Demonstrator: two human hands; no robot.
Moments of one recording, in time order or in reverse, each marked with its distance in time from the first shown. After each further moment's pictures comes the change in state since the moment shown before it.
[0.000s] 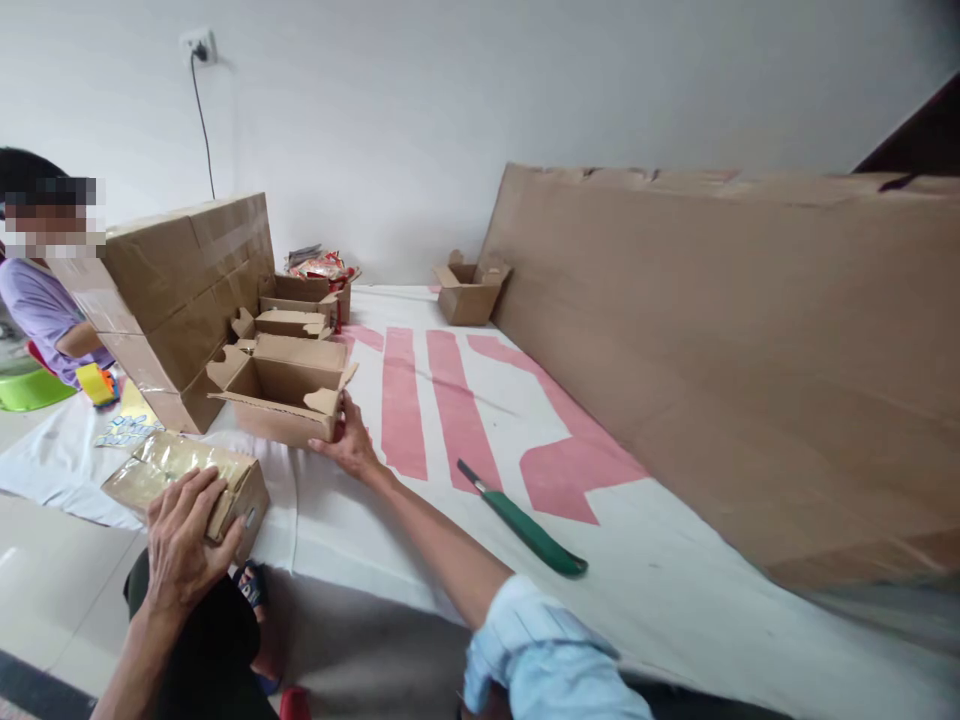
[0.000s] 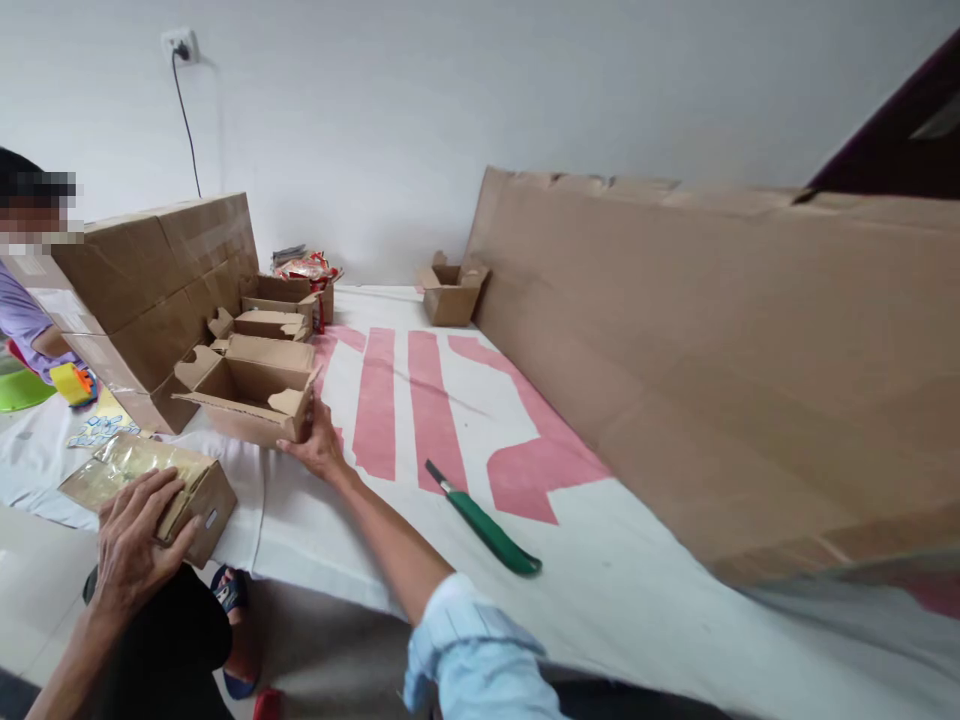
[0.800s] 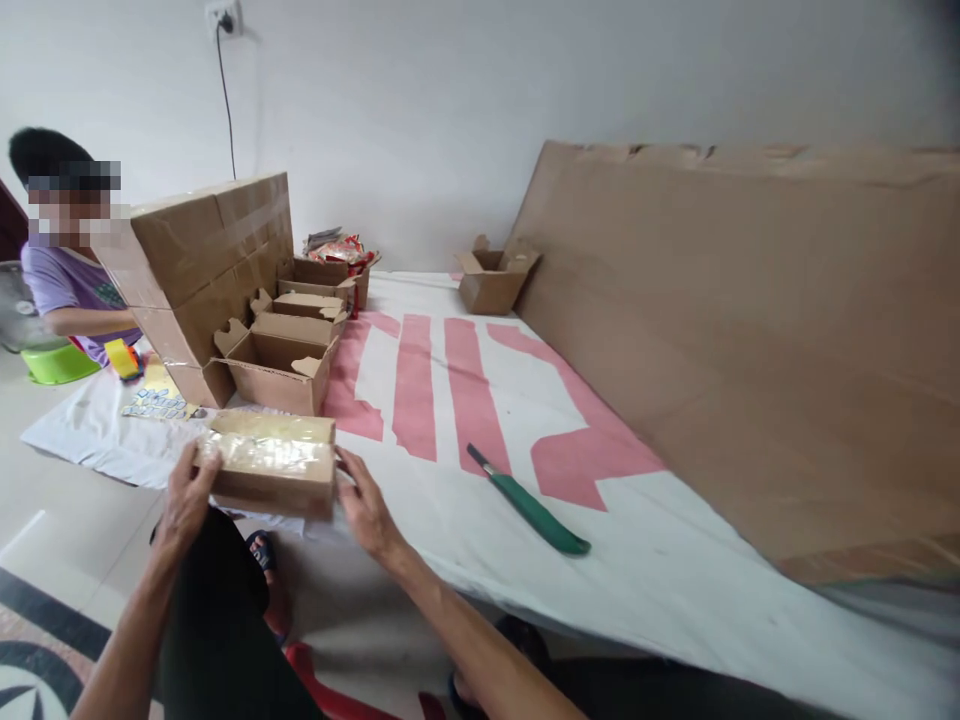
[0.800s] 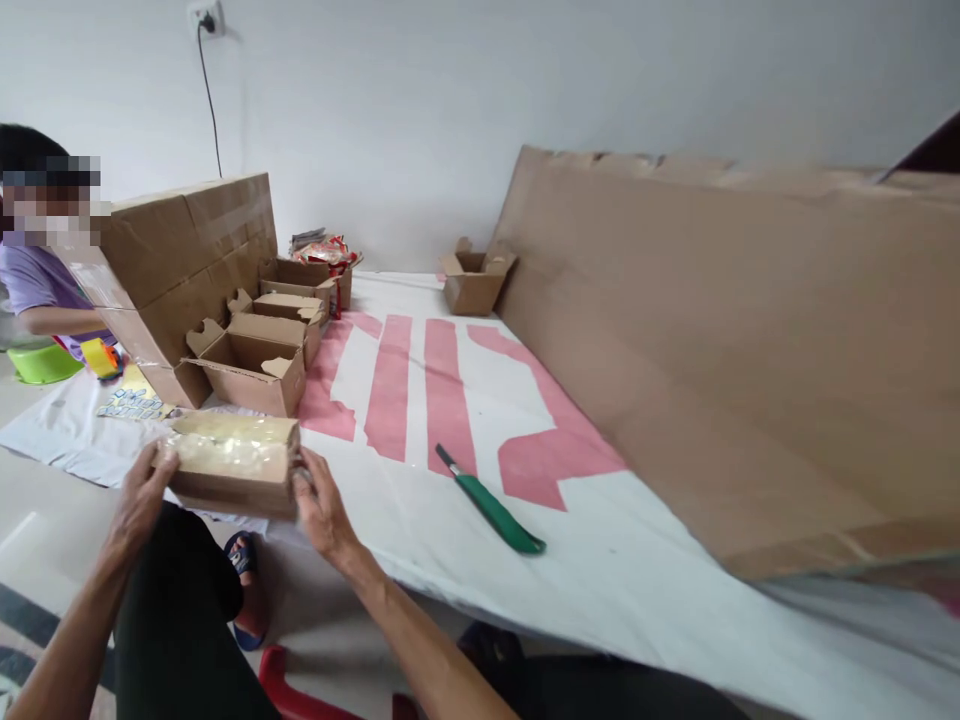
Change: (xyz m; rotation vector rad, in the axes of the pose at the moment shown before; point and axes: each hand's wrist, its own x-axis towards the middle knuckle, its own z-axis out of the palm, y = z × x) left_hand 0.001 -0.023 -0.004 -0.608 -0.128 -0.900; right_hand -0.150 -0.062 0.010 0.274 -0.018 0.067
